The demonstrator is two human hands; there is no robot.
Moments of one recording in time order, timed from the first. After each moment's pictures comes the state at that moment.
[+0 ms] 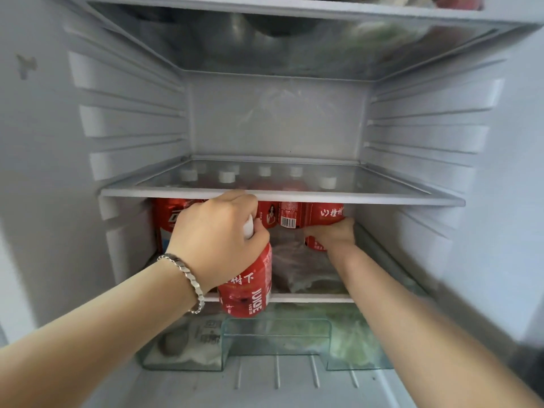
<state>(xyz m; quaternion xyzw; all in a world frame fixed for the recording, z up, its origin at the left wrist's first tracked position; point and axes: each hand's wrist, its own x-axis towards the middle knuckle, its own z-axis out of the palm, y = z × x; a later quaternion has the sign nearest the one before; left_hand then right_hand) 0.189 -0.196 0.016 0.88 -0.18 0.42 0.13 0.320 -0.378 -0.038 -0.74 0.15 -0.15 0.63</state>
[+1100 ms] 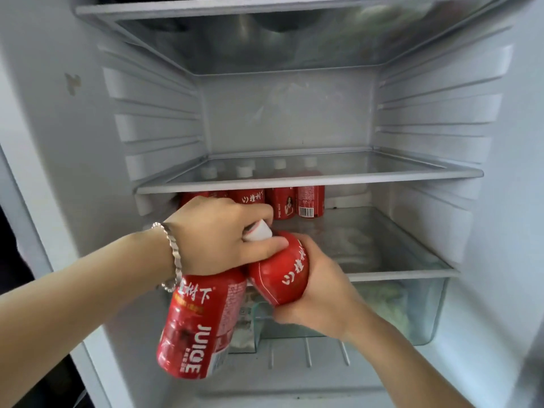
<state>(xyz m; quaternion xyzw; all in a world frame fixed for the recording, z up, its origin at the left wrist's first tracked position) 0.162 -0.163 0.046 0.95 -0.25 0.19 -0.05 0.165 -0.325 -0.046 -0.85 -0.21 -0.06 0.48</state>
